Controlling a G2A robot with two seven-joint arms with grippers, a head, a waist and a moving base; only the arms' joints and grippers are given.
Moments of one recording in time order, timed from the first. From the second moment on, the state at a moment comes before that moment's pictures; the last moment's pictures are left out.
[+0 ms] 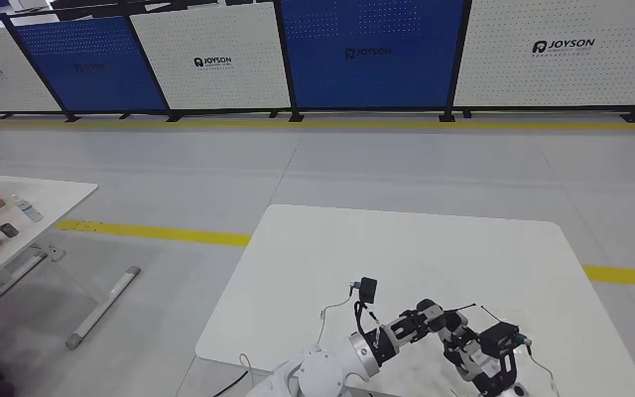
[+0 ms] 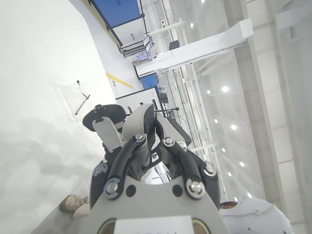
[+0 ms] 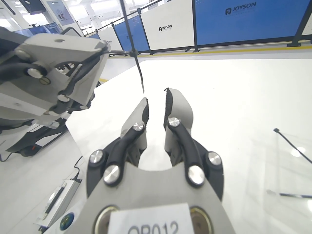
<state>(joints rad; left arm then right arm) 1.42 -1.30 -0.83 -1.72 -0.13 -0.17 -0.15 -1.78 -1.09 1.30 -1.83 -0.97 -0.34 -0.05</state>
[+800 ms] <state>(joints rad) 1.42 -1.30 -0.82 -1.72 -0.10 -0.16 -0.15 -1.79 -1.10 1.31 -1.86 -0.97 -0.34 -0.08</state>
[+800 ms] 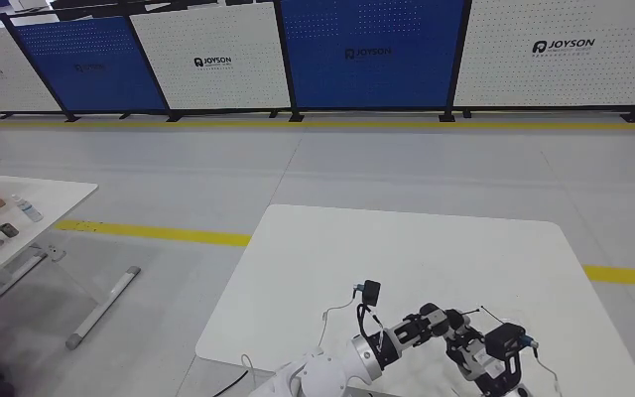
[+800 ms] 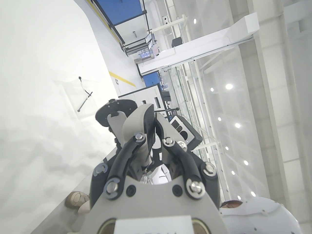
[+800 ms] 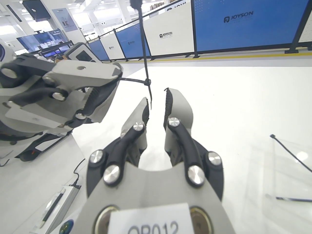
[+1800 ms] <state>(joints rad) 1.43 -1.30 -0.82 -1.74 -0.11 -0.19 -0.14 -1.76 -1.10 1.27 -1.84 -1.00 -0.34 -0.03</state>
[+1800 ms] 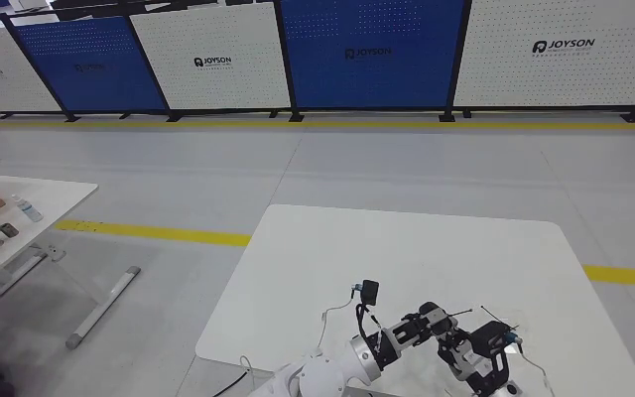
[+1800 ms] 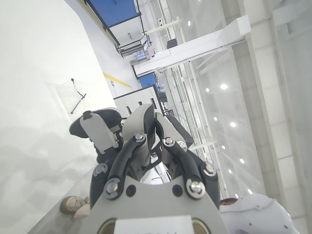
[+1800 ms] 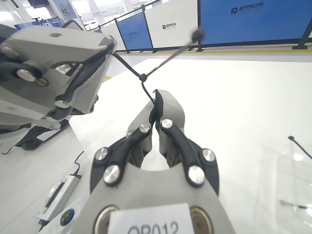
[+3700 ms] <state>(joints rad) 1.47 -1.29 -0.87 -1.76 -0.11 -0.21 -0.05 -1.82 -1.07 1.35 -1.83 -0.89 -0.34 -0.20</state>
